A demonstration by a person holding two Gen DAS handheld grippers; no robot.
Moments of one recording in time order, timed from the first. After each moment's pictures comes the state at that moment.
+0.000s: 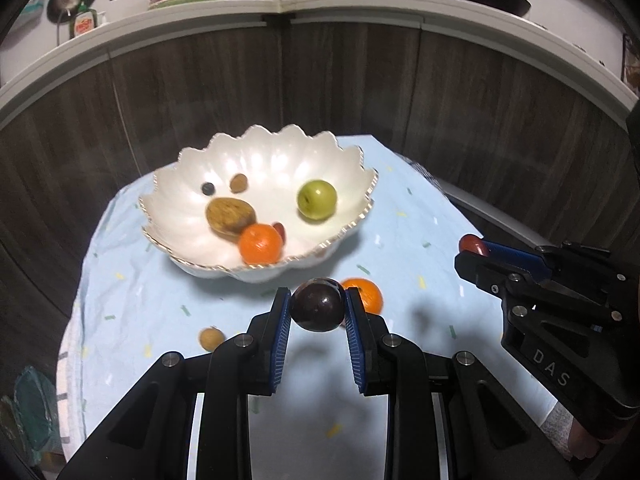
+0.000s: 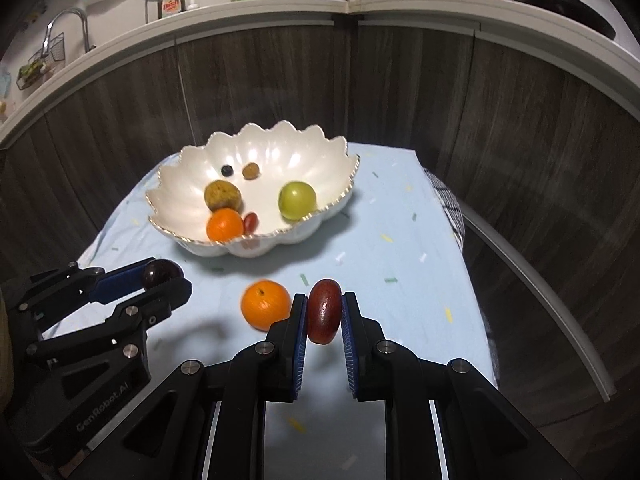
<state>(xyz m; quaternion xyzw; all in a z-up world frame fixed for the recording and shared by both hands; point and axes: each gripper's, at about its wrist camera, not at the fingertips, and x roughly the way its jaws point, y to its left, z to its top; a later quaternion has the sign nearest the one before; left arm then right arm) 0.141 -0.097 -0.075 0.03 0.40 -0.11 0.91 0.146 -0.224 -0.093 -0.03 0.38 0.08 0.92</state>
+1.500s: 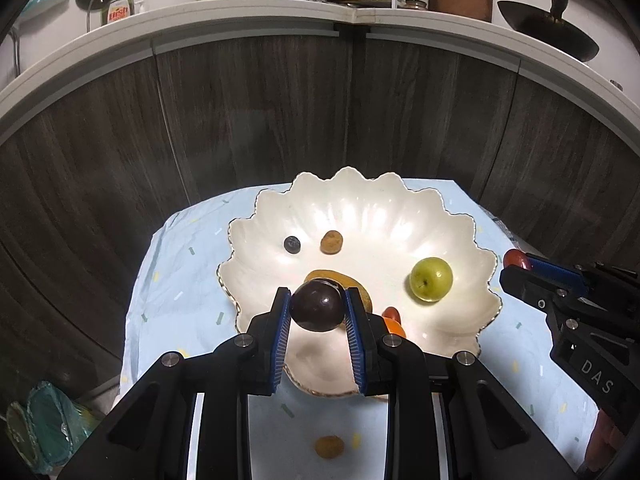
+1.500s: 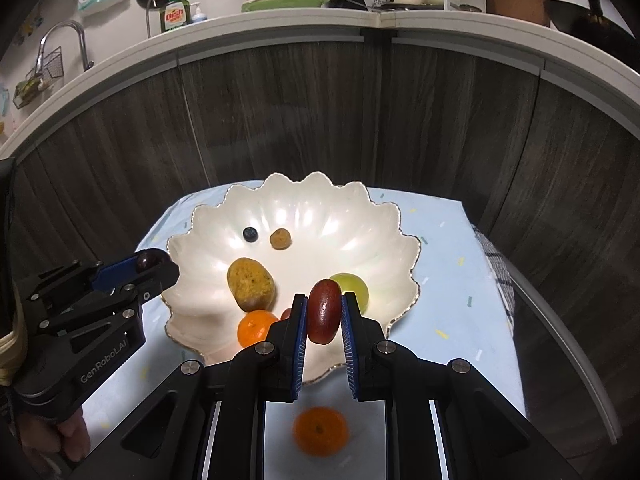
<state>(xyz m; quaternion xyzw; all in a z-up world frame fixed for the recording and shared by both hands) 0.245 -0.012 -0.064 0.01 0.39 -0.05 0.92 0.242 -0.165 -0.071 -0.02 0.37 0.10 0.92</state>
